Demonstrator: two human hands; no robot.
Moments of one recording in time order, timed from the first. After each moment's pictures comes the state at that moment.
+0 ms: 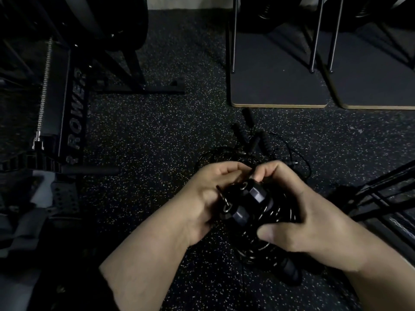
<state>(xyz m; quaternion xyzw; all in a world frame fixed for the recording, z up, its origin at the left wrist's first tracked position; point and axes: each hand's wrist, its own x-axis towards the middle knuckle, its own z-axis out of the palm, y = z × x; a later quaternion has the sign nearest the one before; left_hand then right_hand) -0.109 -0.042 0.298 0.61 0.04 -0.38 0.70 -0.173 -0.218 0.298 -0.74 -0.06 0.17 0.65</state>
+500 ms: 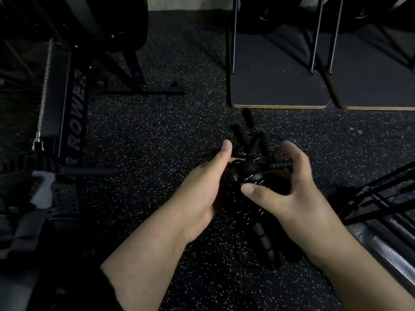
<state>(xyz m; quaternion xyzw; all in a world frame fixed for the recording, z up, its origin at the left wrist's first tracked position) -0.107 -0.042 0.292 0.61 0.06 -0.33 0.72 -0.167 -0.200 0.304 -0.78 0.12 0.07 0.61</state>
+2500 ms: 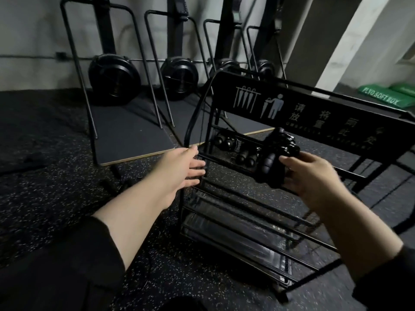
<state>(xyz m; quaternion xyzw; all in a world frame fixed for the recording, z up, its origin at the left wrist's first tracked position) -0.302 -0.313 0.484 0.67 -0.15 -0.33 0.65 -0.475 -0.525 0.493 -0.60 0.39 -0.29 0.63</state>
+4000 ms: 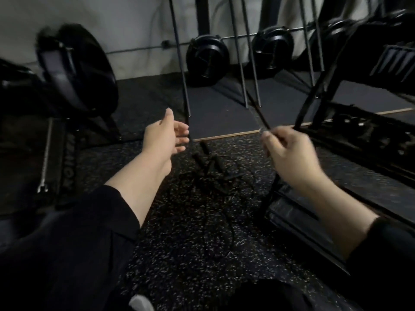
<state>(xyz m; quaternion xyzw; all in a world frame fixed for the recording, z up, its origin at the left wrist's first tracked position) -0.161 -0.129 0.446 0.73 0.08 -0.07 0.67 -0.293 -0.352 0.420 -0.85 0.12 -0.25 0.44</state>
